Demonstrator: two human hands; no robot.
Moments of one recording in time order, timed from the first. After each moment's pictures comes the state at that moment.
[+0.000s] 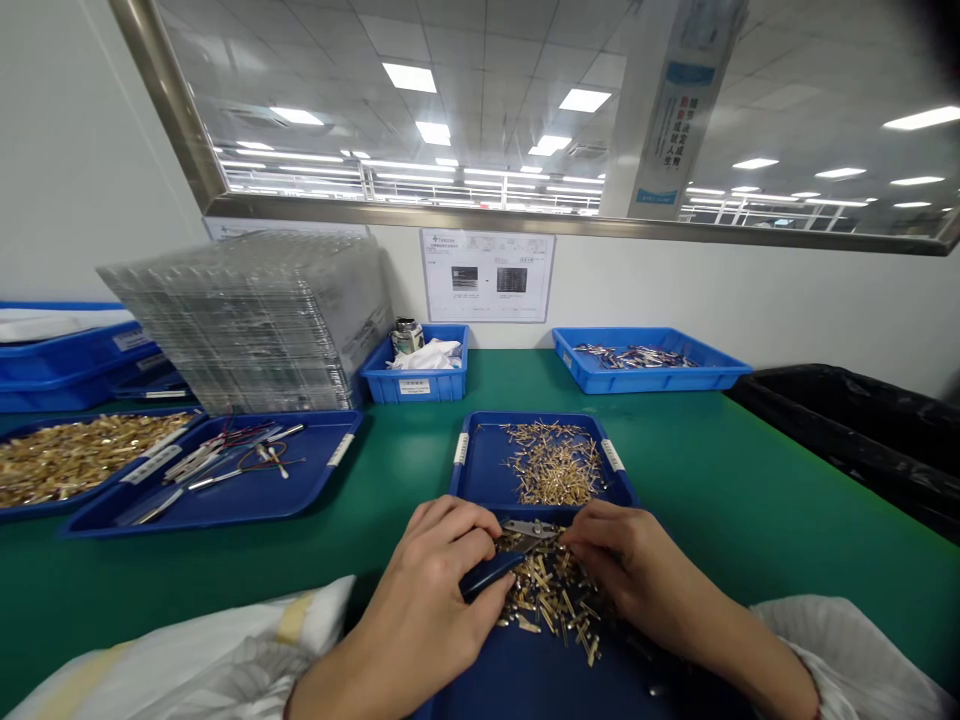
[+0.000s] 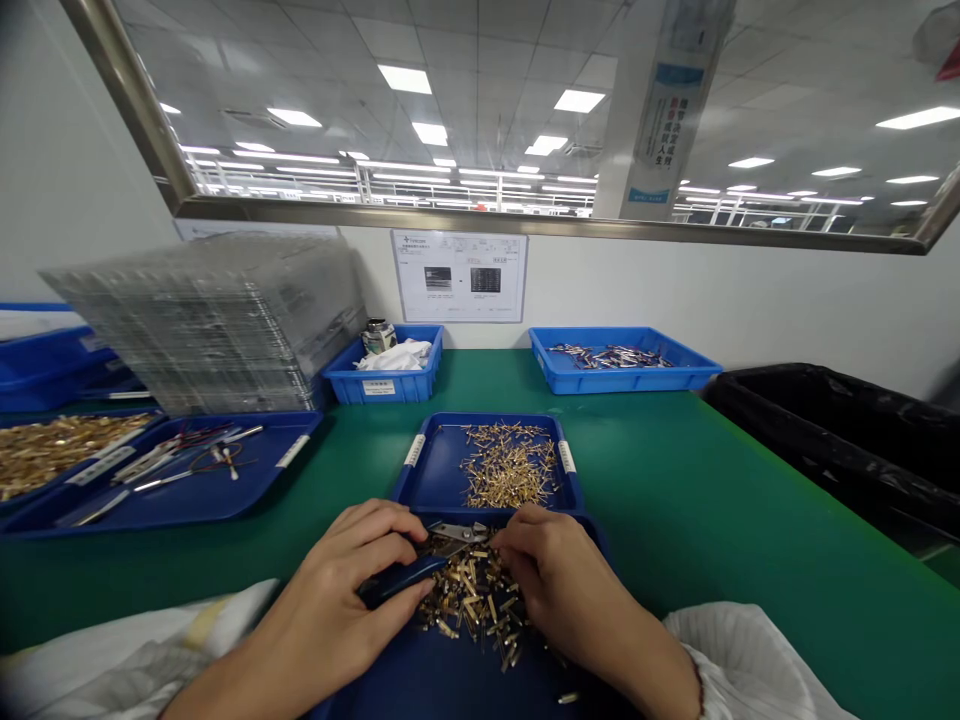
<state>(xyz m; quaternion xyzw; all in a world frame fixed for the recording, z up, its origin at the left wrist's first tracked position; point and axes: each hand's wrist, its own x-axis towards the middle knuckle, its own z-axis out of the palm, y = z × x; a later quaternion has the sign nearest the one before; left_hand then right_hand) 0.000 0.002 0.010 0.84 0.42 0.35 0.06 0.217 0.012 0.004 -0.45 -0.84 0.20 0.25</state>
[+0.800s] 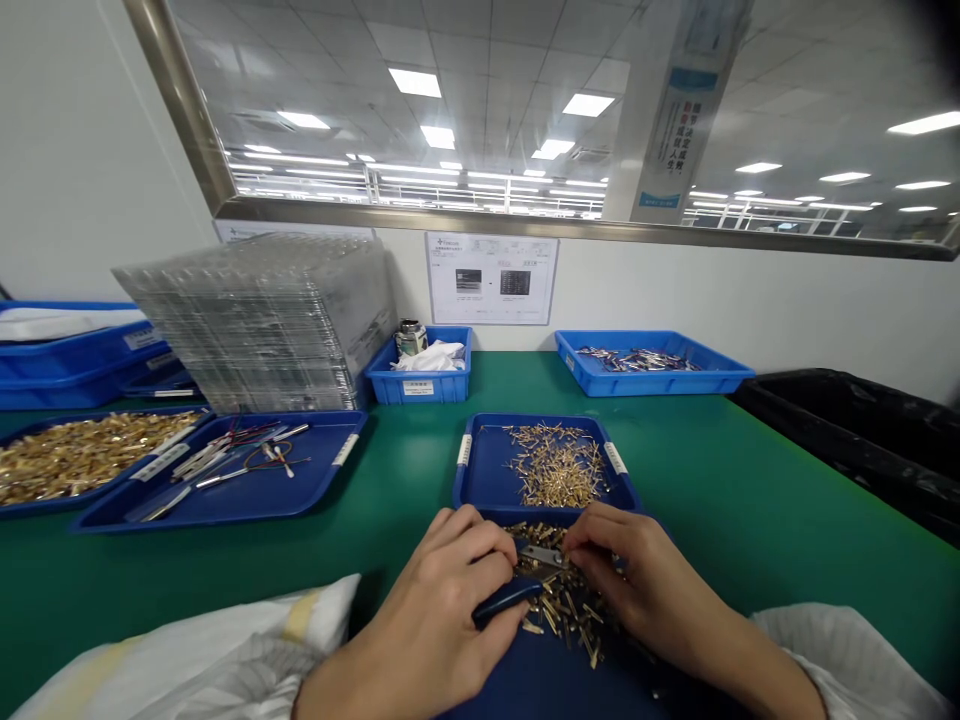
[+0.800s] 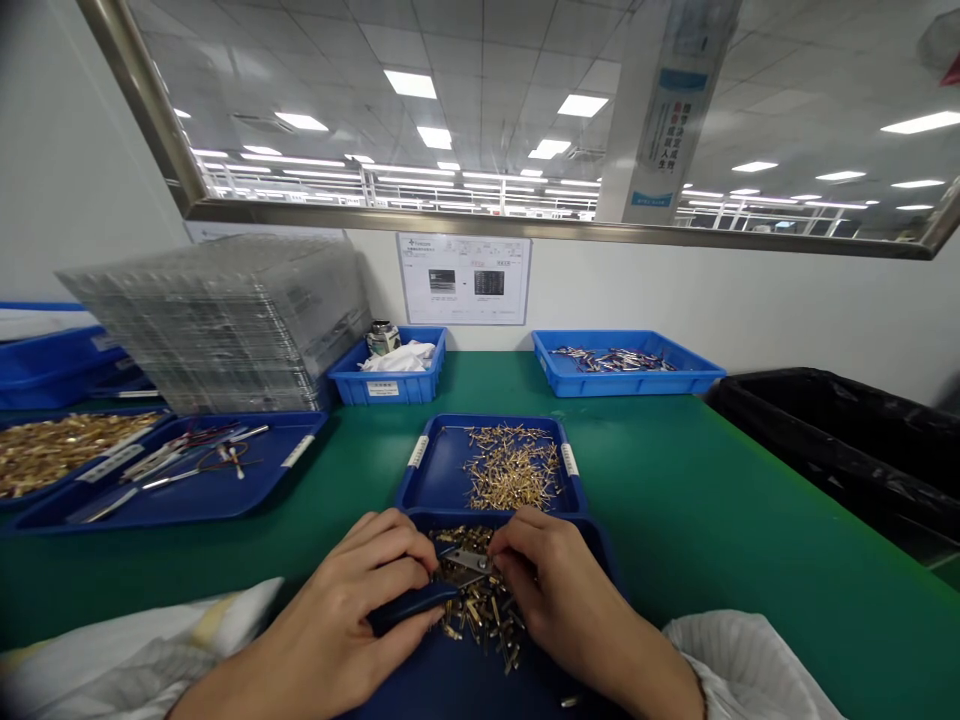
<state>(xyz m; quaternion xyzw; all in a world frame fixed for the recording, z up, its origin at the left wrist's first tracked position) 0.000 -0.006 0.012 0.88 0.37 0.30 0.08 0.212 0.006 0.009 -0.43 -0.83 0.22 0.29</state>
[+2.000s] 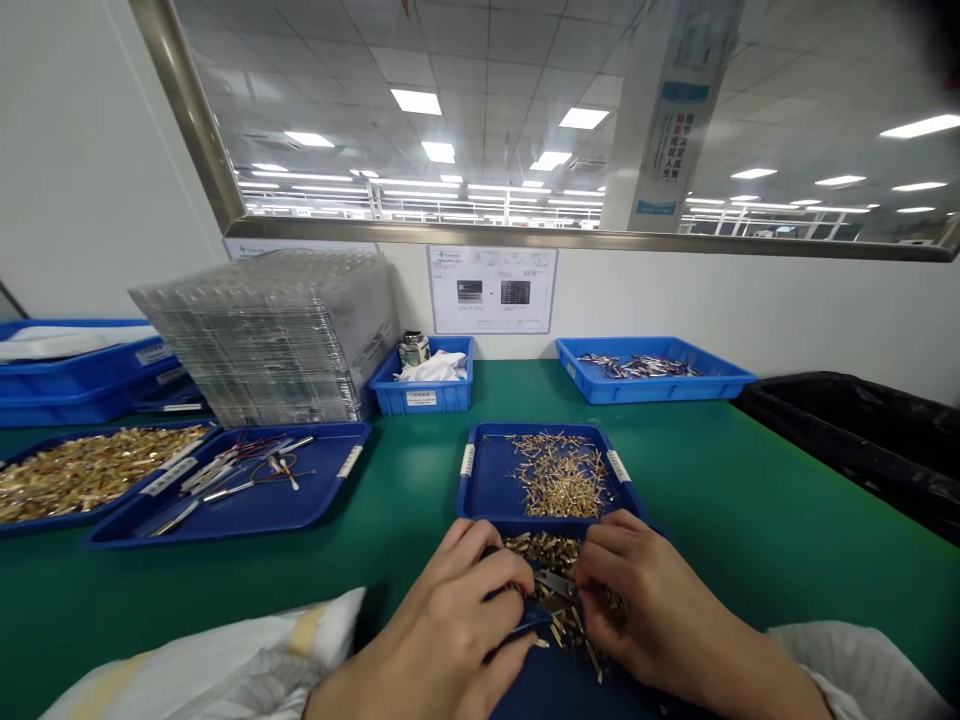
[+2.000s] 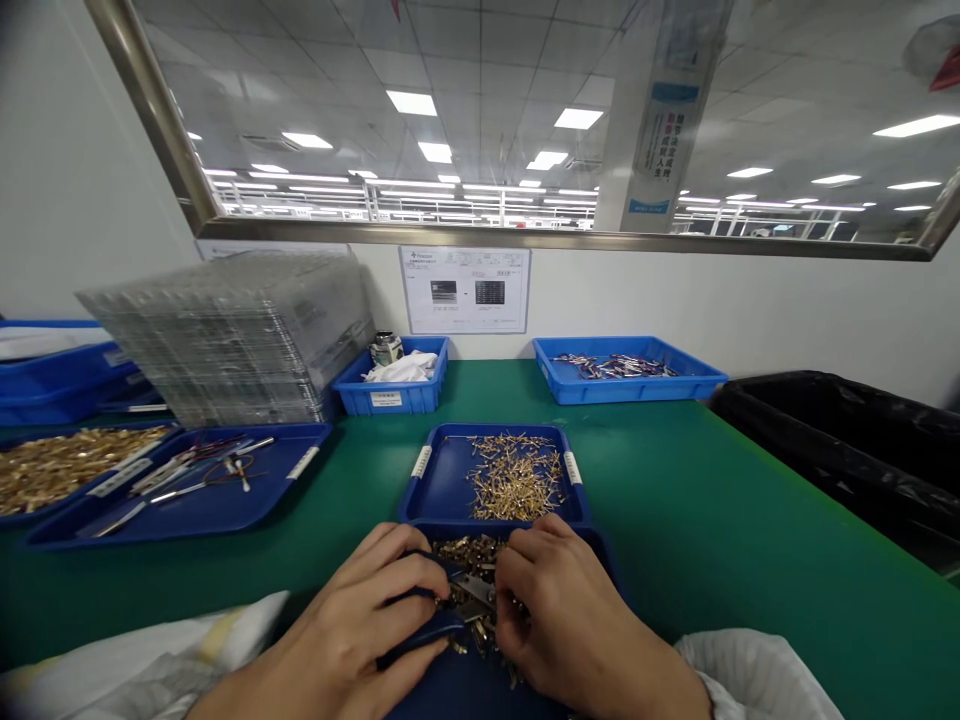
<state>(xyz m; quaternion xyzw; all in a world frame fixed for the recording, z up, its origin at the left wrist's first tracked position) -0.002 -0.008 0.016 0.91 0.30 0.28 0.03 0.210 0.003 0.005 -0.39 -0.89 0.06 0.23</state>
